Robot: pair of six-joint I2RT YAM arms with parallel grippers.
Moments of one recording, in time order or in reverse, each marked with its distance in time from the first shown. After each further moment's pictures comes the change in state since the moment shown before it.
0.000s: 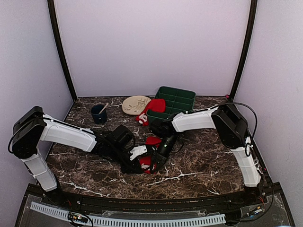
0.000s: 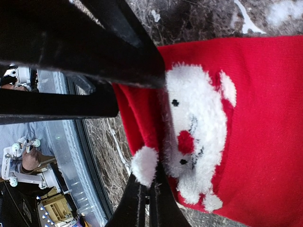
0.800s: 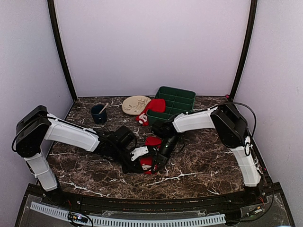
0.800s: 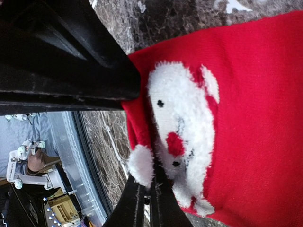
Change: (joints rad) left arm 0.002 0.039 0.018 0.000 0.039 0.002; right arm -0.013 0.013 -0.010 -0.002 -0.012 0.003
